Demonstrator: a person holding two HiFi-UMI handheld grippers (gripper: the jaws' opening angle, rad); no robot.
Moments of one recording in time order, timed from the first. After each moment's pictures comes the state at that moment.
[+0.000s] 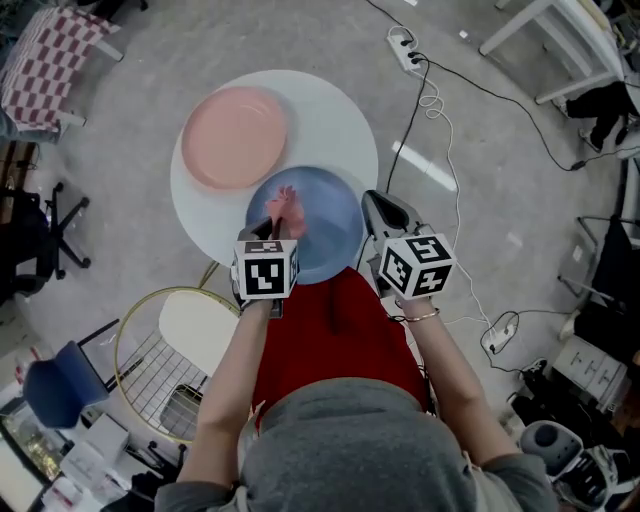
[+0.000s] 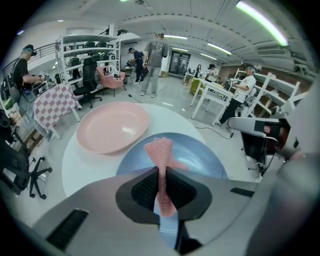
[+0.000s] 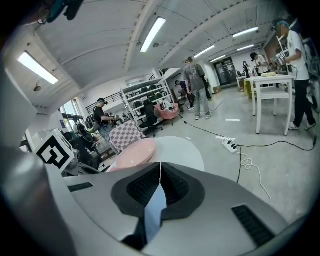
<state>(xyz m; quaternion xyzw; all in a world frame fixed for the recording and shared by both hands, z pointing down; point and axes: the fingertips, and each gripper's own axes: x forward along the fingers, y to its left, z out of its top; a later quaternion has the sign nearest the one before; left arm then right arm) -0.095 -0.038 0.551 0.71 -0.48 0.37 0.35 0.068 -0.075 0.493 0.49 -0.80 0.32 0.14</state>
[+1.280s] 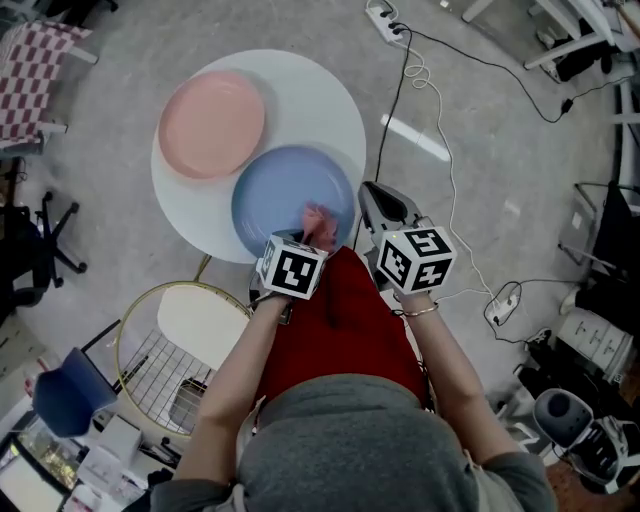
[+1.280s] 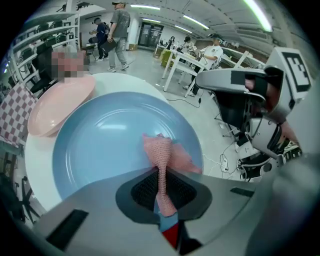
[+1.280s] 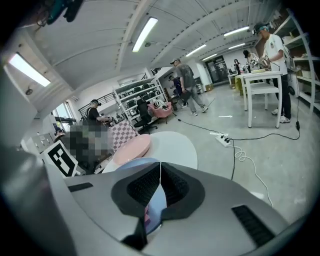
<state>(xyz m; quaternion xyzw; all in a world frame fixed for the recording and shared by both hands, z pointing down) -0.003 0.034 0.598 0.74 -0.29 0.47 0.38 0.098 -0.055 0.509 0.51 -0.78 0.34 0.14</state>
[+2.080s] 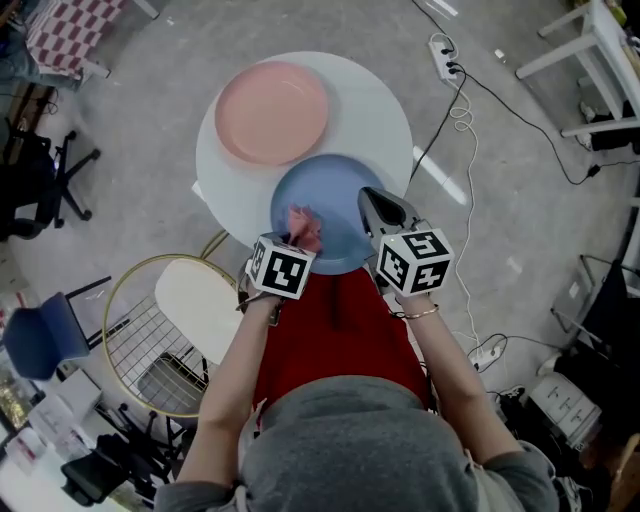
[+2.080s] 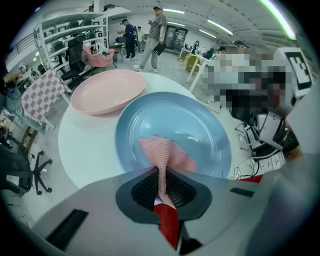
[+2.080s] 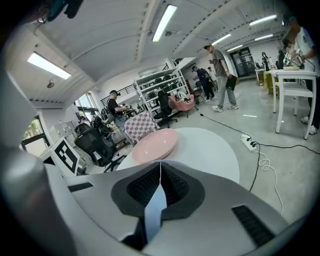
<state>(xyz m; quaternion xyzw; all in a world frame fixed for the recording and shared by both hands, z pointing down) -0.101 0.031 0.594 0.68 -0.40 0.46 0.41 0.005 -0.077 0.505 0.40 -0.84 0.32 0.17</state>
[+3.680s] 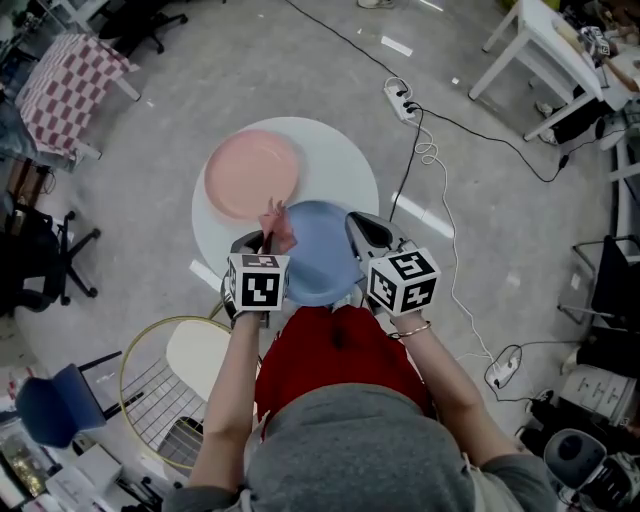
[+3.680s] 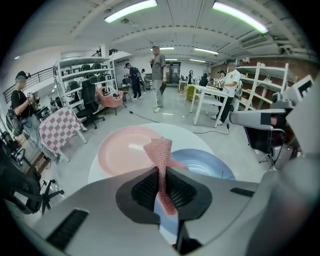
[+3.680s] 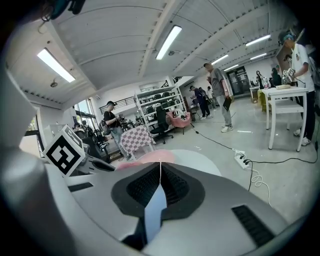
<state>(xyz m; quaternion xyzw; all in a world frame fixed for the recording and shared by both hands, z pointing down) -0.133 -0.060 0.500 0.73 -0.51 0.37 0.26 0.018 -0.076 0.435 0.45 -0.85 0.25 0.12</state>
